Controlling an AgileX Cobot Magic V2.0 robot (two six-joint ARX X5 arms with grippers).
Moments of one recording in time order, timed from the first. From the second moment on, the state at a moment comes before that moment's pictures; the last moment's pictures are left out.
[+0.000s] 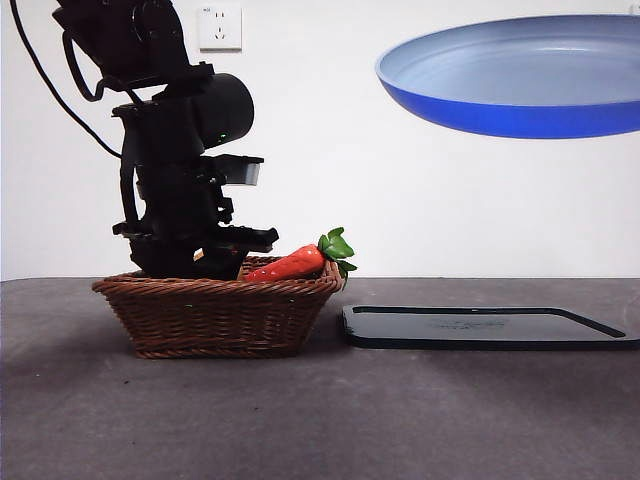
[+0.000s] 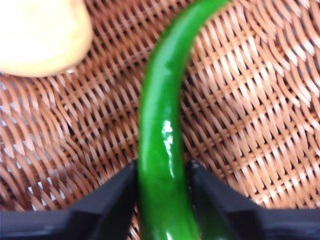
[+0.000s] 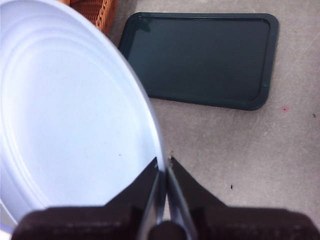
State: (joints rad) left arm -0.48 1.92 1.34 -0.55 -0.10 0.00; right arm 0.07 0.92 1.05 -1.00 -0.33 0.00
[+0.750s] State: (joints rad) left arm -0.48 1.73 1.34 -0.58 -0.07 -0.05; right arm 0.07 0.98 1.05 -0.99 -0.33 0.00
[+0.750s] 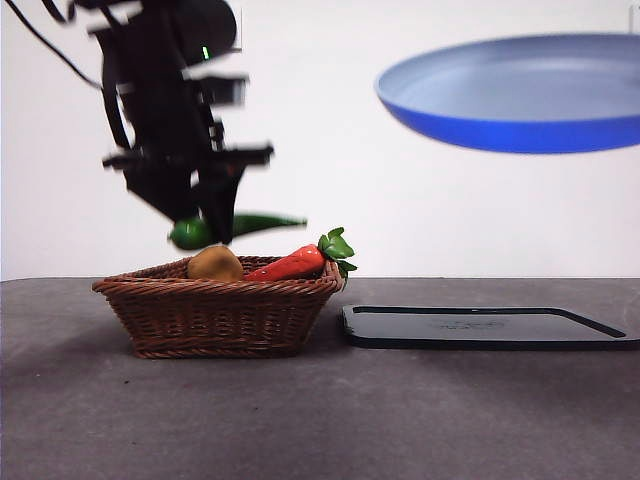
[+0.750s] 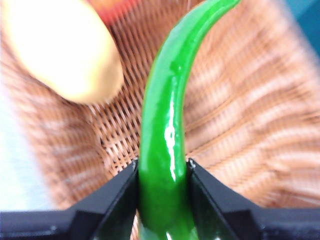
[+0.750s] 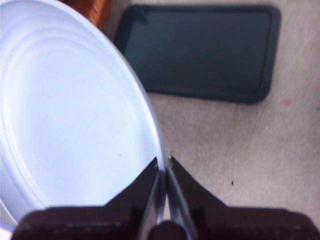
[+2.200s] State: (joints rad) left arm -0.78 1.76 1.34 -0.61 0.11 -0.08; right arm 0.24 1.44 1.05 -0.82 -0.45 0.25
